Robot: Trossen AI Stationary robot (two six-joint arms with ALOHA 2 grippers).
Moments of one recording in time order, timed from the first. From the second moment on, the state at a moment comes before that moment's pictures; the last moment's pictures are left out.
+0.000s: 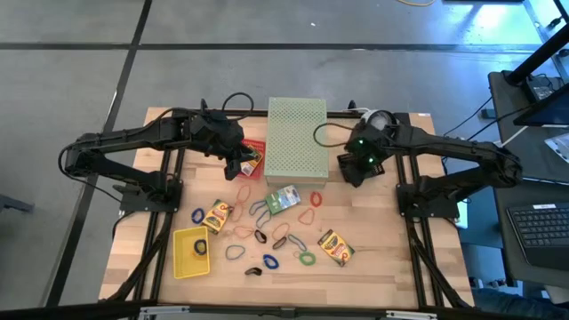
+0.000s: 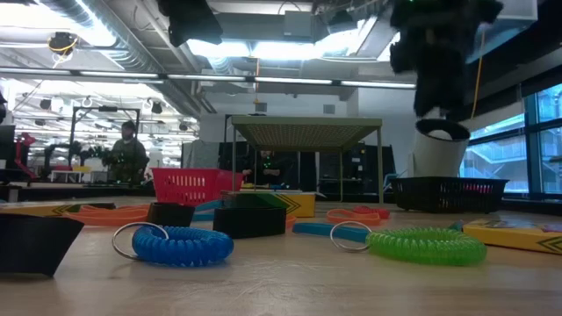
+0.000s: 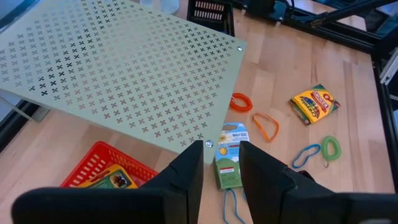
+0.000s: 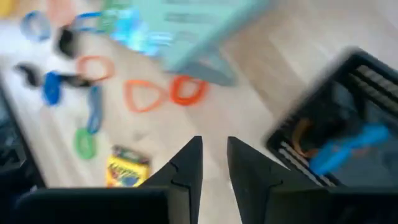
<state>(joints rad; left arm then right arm) 0.16 1.13 1.18 -0.71 0.04 -0.17 -0.27 1.19 0.97 -0.90 -0.26 0.40</state>
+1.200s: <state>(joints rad) 0.16 1.13 1.18 -0.71 0.04 -0.12 0.29 1.67 1.03 -0.66 -0.14 0.41</state>
